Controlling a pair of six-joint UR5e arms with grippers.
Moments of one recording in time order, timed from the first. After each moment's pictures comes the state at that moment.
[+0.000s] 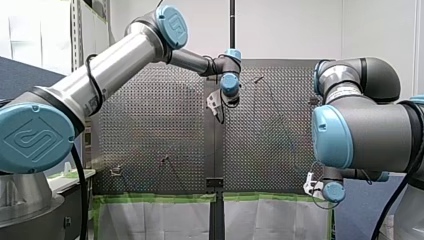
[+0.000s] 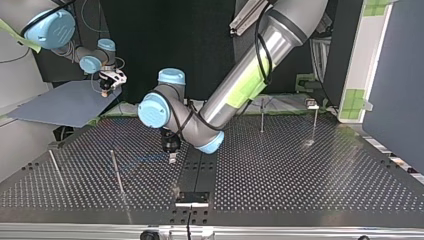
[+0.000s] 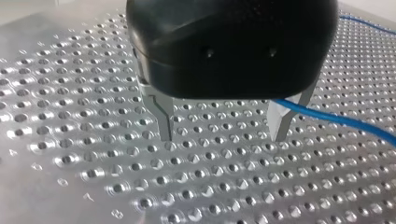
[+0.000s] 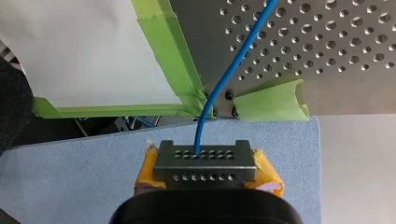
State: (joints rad) left arm -0.67 -2.38 -0.79 -3.26 -2.07 -2.09; right arm 1.53 -0.42 1.53 -0.77 1.50 1.74
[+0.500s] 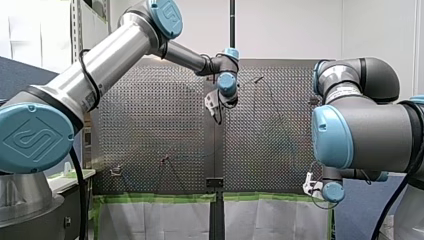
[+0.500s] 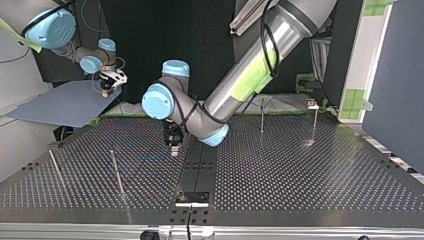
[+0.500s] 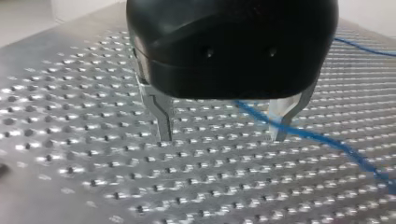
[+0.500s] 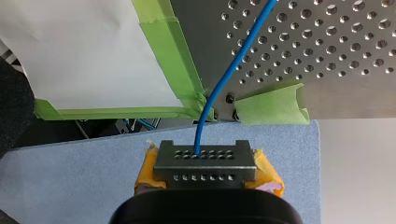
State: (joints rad) left arm -0.68 -2.31 -0.92 -3.21 -2.06 -2.08; right arm 1.53 -0.42 1.53 -0.77 1.50 1.73
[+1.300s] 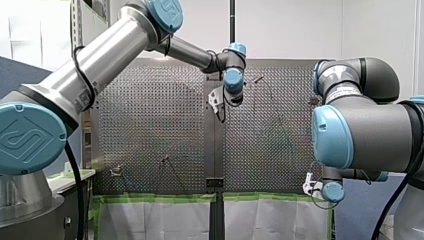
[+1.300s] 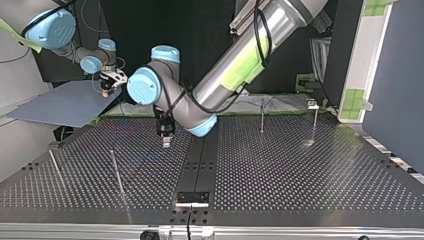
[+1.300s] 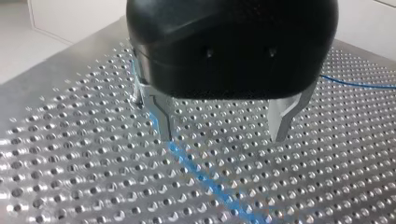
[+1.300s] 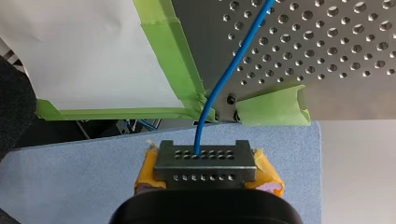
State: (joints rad) left arm -0.75 -2.29 -0.94 -3.23 -2.13 -2.04; right arm 1.53 -0.42 1.53 -0.77 1.50 1.73
